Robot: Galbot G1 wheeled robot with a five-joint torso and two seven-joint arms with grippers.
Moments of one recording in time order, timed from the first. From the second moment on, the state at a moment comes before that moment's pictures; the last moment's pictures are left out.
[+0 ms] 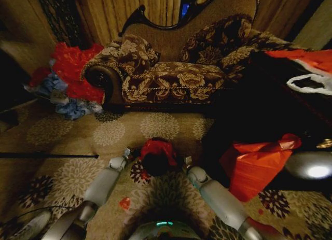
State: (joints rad) left arm 0.73 -1.18 -0.15 -1.01 -0.27 0.05 0.40; right arm -0.79 1.20 -0.19 1.32 0.57 -0.20 0.05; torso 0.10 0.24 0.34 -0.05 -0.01
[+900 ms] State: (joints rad) left arm 0.87 -1.12 -0.33 -1.24 -0.45 0.03 0.22; right arm -0.89 1.09 -0.15 1.55 0.50 -0.15 0.22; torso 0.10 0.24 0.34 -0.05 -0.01
